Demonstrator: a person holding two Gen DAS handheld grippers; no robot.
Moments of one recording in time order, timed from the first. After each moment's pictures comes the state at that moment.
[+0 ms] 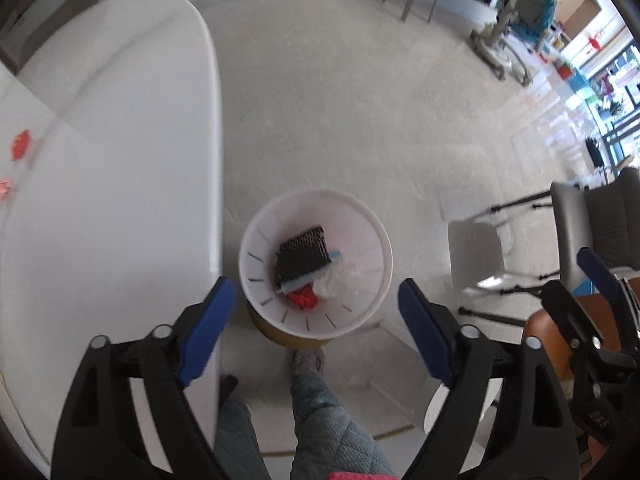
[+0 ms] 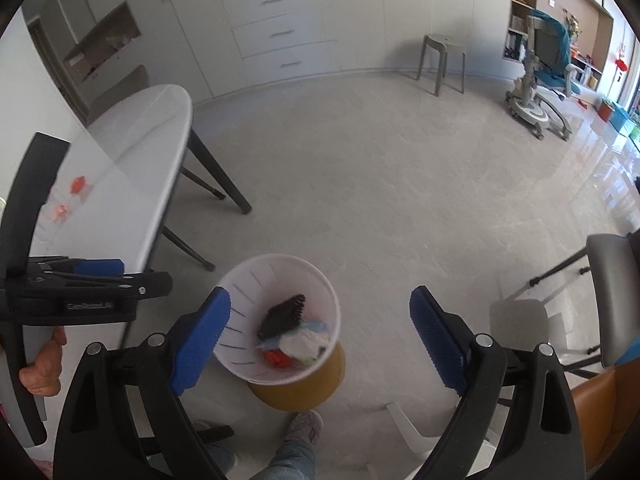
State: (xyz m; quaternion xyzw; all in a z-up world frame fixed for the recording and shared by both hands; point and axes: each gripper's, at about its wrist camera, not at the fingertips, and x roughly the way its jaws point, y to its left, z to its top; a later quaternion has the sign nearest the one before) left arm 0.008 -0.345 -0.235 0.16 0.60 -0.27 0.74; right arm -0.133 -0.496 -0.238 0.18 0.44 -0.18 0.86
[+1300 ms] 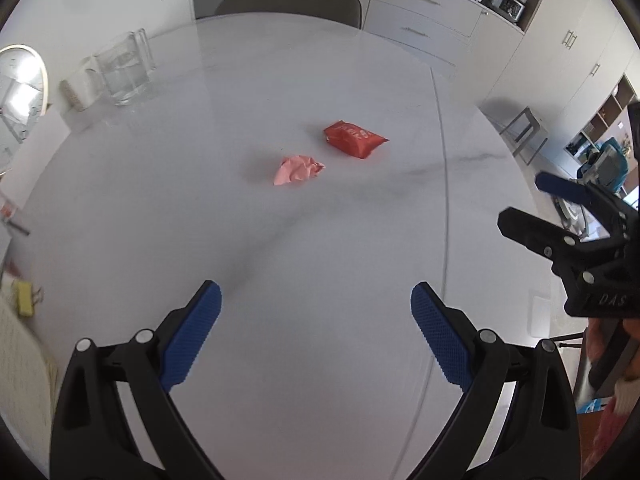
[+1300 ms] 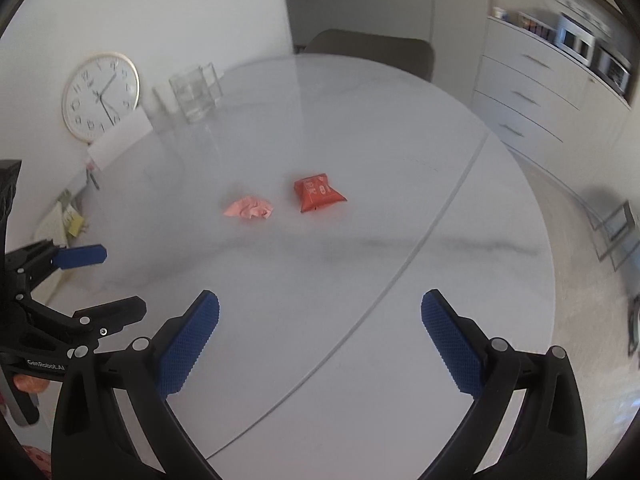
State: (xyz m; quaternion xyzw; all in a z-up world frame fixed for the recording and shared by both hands) left arm 0.212 0.055 -0.200 0.02 0.54 -0.13 0.83; right arm 0.230 -0.157 -0.192 -0.03 0.46 0.12 0.88
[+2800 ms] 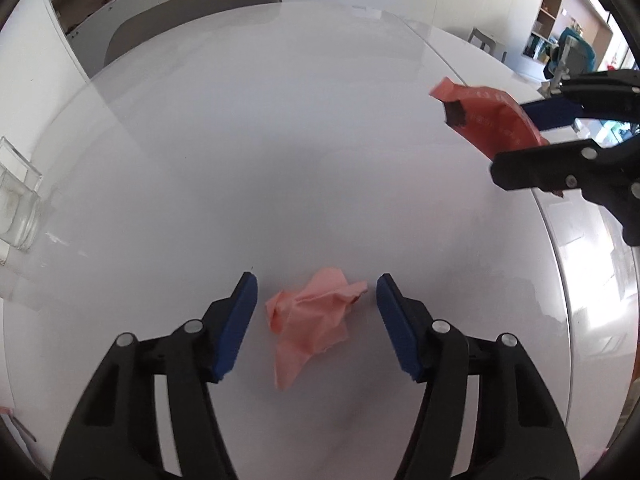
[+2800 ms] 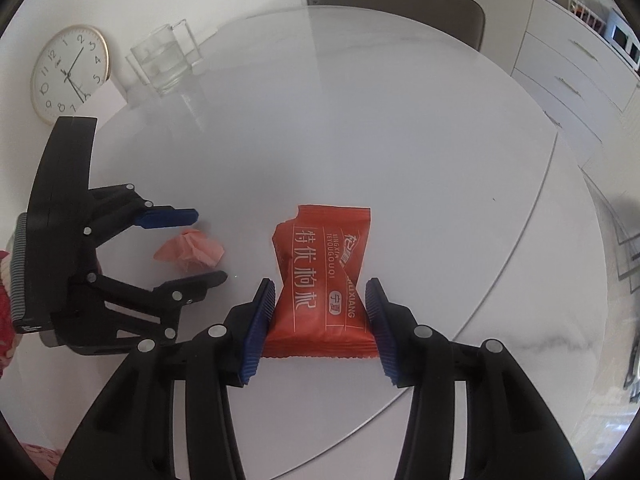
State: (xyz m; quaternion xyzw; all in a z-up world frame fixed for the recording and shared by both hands) left arm 0.359 0.004 -0.293 0.18 0.51 -0.24 0.81; right arm 0.361 -0.157 -0.250 -0.04 0.53 0.16 0.83
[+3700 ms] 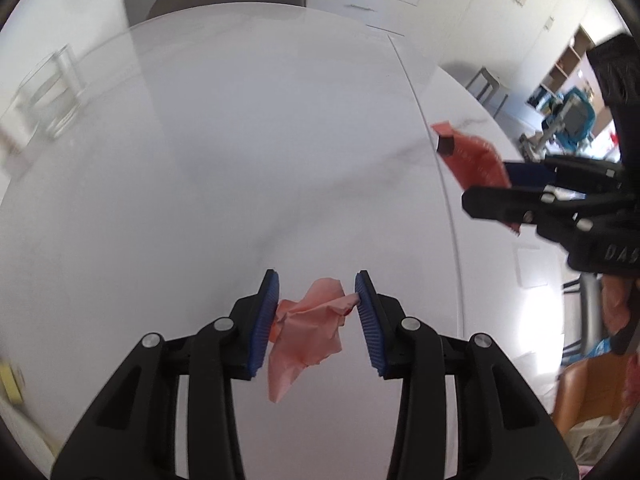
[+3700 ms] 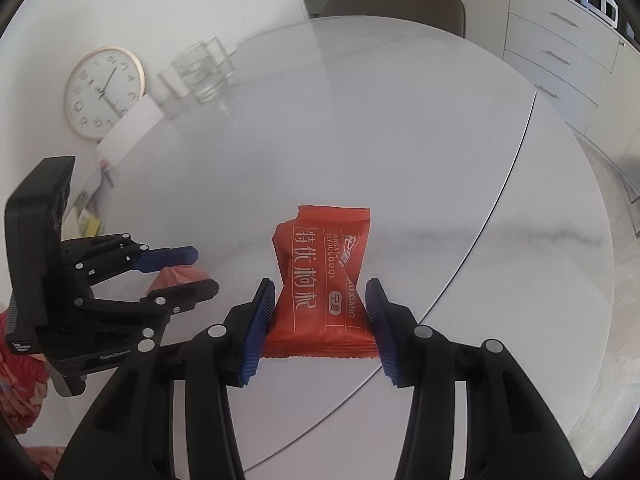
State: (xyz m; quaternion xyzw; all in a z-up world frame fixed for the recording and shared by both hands) left arm 0.244 0.020 -0.227 0.05 0.54 -0.22 0.81; right arm 0.256 -0.145 -0.218 0.03 0.52 0.17 0.83
